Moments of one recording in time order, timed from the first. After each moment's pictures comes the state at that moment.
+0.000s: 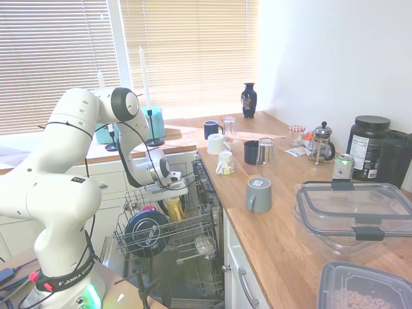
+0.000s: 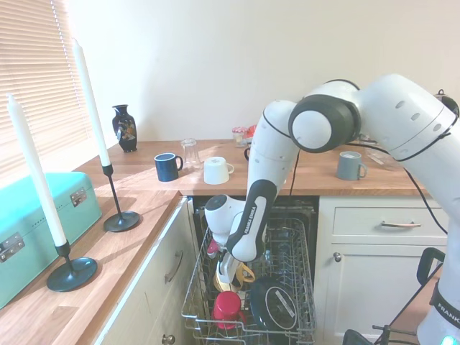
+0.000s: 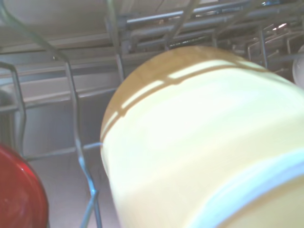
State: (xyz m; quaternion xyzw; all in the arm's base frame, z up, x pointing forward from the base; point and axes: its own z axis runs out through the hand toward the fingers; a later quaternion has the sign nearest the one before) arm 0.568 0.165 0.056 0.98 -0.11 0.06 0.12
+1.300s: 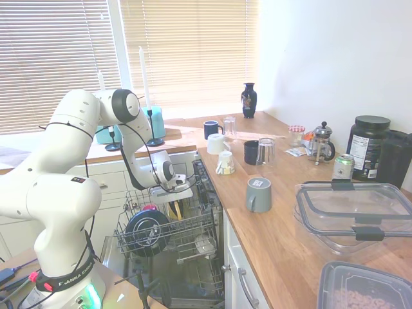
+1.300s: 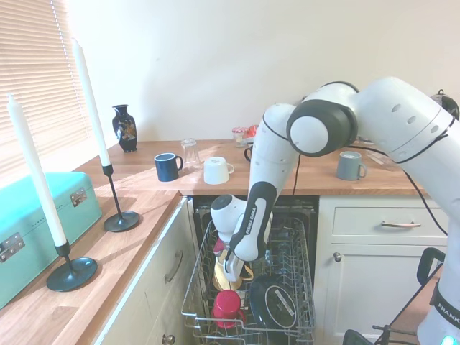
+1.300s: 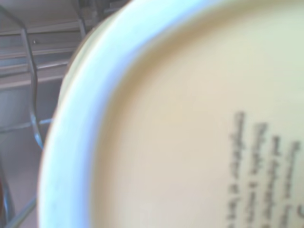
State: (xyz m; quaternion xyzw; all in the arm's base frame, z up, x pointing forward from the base) arm 0.571 0.142 0.047 0.98 -0.12 0.05 0.13
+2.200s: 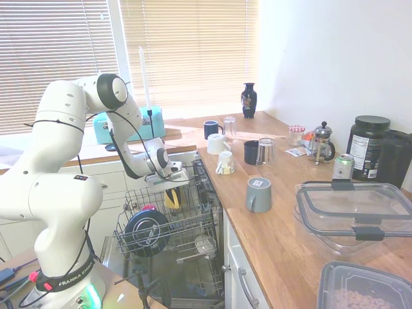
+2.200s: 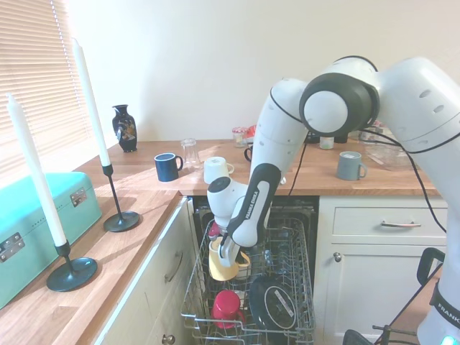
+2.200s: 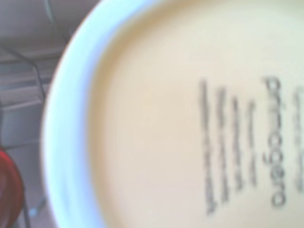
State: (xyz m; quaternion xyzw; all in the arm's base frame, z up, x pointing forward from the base) arm 0.564 0.155 0.123 0.98 -0.13 0.09 0.12
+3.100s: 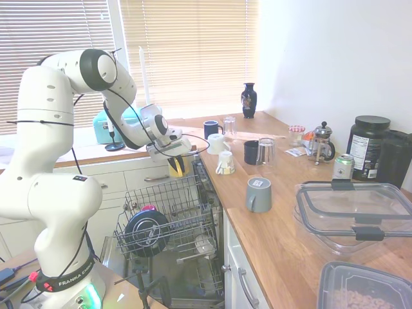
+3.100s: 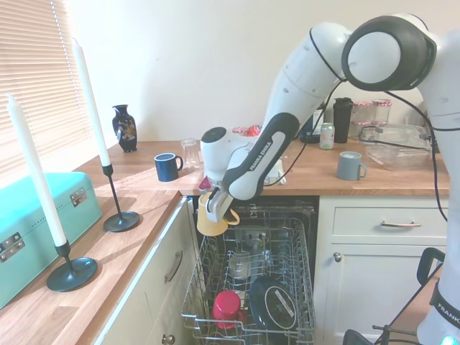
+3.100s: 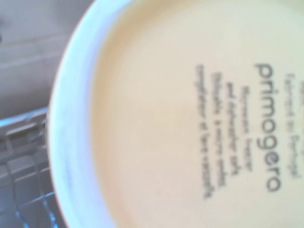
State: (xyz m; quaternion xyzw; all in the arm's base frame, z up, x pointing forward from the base) arm 0.587 0.146 0.280 0.96 -0.19 0.17 0.11
